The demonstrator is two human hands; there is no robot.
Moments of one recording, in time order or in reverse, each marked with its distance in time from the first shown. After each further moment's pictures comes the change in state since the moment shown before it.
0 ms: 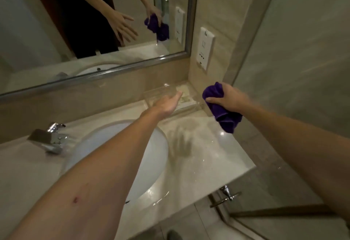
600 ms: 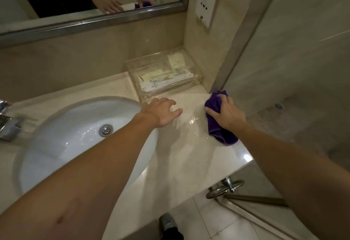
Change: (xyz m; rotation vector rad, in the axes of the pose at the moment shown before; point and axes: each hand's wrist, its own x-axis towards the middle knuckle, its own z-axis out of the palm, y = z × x) left_hand 0.068 -0.087 0.098 0.609 -0.099 0.176; right_hand 0.010 0.099 0.167 -0.026 -0.027 0.147
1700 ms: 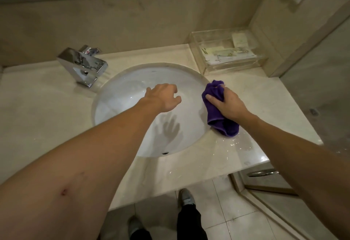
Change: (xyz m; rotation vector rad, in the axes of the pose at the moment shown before) left_hand -0.121 -0.166 0.021 -0.136 0.086 -0.200; right_hand -0.078 -0.163 0.100 0.201 -0.089 -0.278
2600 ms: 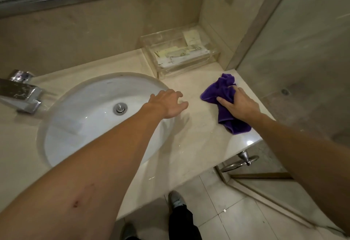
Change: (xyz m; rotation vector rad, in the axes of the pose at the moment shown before) left_hand 0.044 0.137 0.033 0.110 -0.152 0.202; right_hand -0.023 0.132 -0.101 -0.245 0.063 0.273
